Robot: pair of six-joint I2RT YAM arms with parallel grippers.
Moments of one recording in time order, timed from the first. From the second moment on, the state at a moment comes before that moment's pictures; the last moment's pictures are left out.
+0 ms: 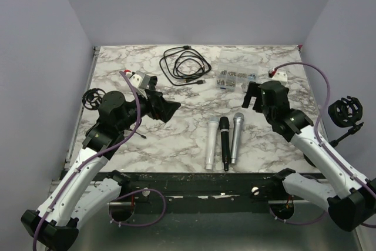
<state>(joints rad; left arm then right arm) -0.47 0.77 0.84 -0.17 0.33 -0.33 0.47 1.04 0.90 -0.48 0.43 0.42</state>
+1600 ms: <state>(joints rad) -0.49 0.74 0.84 -0.17 0.36 -0.35 0.30 0.90 1.03 -0.31 1.48 -0.32</state>
